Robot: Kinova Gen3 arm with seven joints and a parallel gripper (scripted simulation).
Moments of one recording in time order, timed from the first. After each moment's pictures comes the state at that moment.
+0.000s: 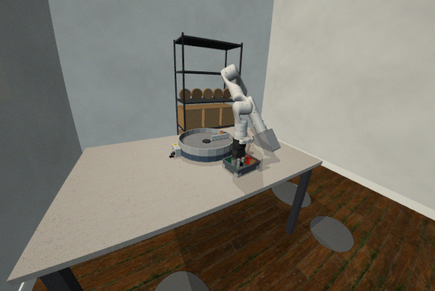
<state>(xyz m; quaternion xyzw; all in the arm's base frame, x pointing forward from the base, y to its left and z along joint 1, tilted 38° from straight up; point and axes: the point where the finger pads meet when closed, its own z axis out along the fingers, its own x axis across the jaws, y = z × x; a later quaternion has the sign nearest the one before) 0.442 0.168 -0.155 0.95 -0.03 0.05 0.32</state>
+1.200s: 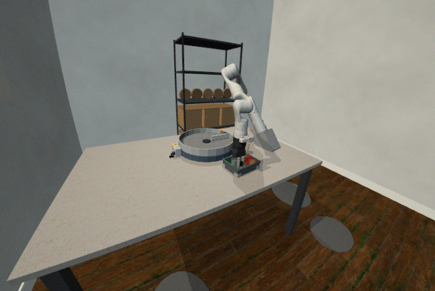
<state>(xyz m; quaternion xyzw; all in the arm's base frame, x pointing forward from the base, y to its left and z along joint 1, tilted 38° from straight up) 0.443 0.173 -0.149 0.95 -0.02 0.05 0.32</state>
